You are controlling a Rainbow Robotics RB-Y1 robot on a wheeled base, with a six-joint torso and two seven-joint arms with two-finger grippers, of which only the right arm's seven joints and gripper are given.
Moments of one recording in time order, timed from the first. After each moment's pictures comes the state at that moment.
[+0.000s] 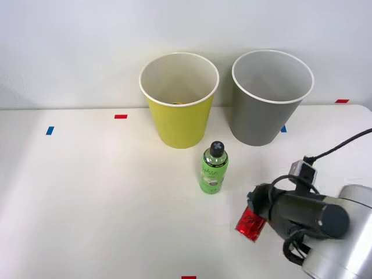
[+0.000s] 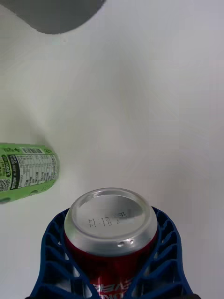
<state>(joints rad) -0.14 -0.78 0.62 -2.49 -0.21 1.50 0.08</state>
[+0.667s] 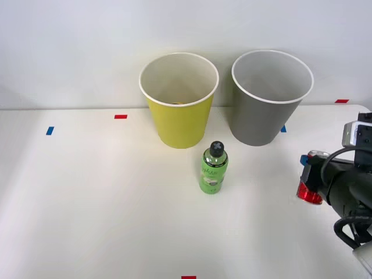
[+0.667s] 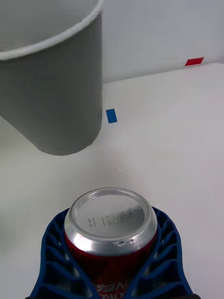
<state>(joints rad) 0.11 -0.66 0.25 -2.62 0.04 1.39 0.73</state>
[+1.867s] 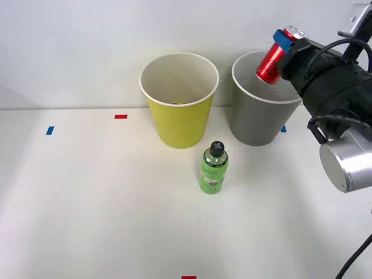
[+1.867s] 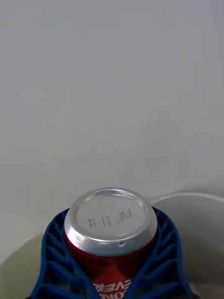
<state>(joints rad) -0.27 -0.38 0.08 -2.23 -0.04 0.75 0.82</state>
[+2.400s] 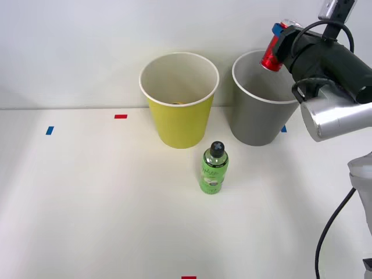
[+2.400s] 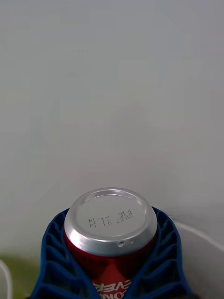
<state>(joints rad) -0.50 -0.39 0.08 -1.86 0.03 0.72 0.86</state>
